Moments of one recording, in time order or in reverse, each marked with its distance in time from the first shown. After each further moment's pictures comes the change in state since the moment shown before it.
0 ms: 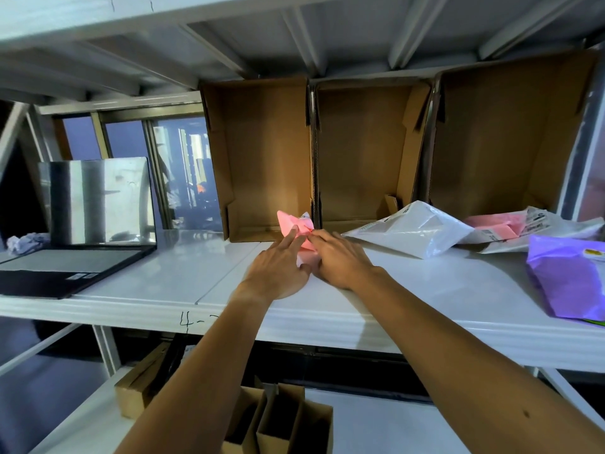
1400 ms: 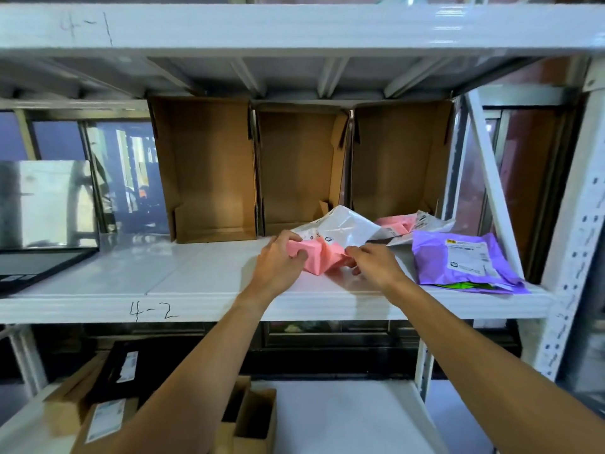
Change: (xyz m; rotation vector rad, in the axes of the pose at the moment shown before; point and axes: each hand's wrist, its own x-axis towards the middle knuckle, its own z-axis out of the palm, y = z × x) left_hand -0.045 0.128 -0.016 -0.638 0.159 -0.066; right_hand -0.162 0.074 -0.085 0.765 0.231 0.657
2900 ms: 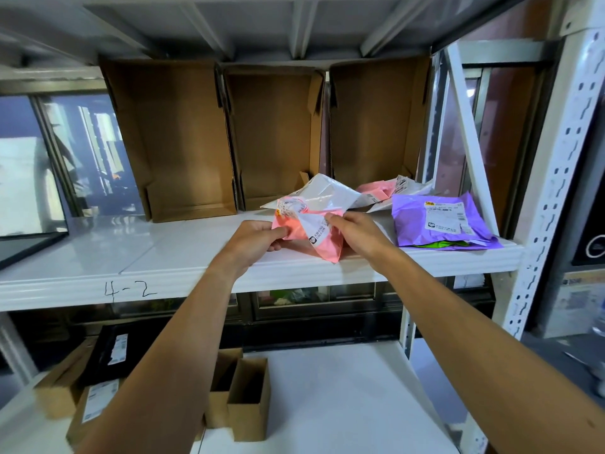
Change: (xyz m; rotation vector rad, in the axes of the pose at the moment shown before) left_hand -0.001 -0.008 -0.003 -0.377 -0.220 -0.300; right_hand -0.019 0.000 -0.008 0.226 -0.107 0.049
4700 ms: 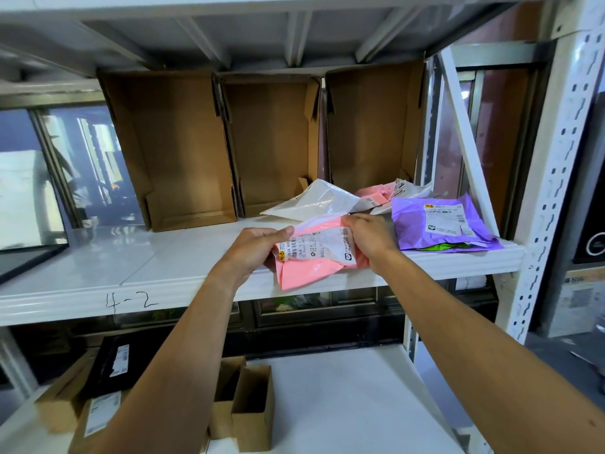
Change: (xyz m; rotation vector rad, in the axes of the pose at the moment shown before) left_hand -0.014 0.012 -0.001 -0.030 -0.105 0.003; right_hand -0.006 -0.004 -0.006 0.123 0.251 0.045
